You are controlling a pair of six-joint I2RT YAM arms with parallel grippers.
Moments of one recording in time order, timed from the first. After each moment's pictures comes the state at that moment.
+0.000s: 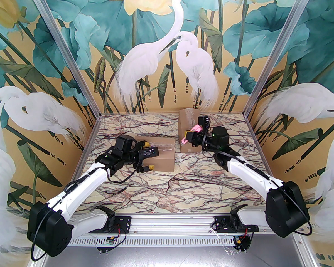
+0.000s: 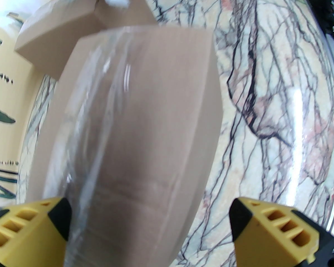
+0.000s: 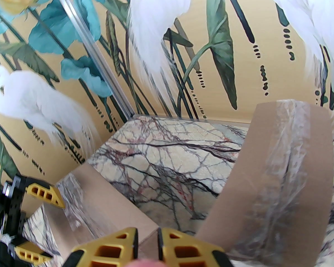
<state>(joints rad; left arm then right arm) -0.45 1.20 0.94 -0.50 0.40 0.92 0.43 1.33 0.80 0.38 -0.35 0.43</state>
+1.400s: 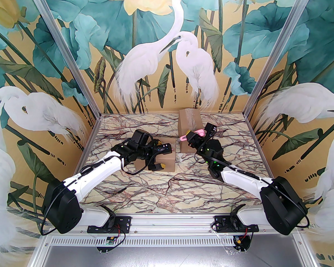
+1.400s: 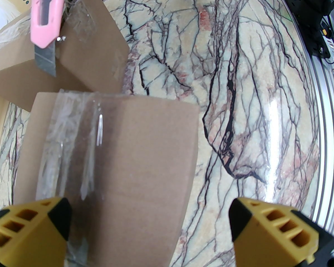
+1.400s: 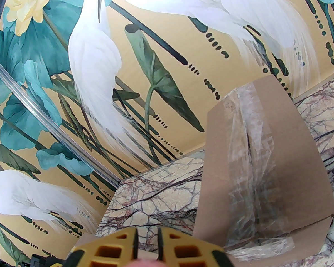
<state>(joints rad) -0.57 1.39 1.07 -0.54 0.40 0.81 0.54 1.38 0.63 0.74 0.06 0.77</state>
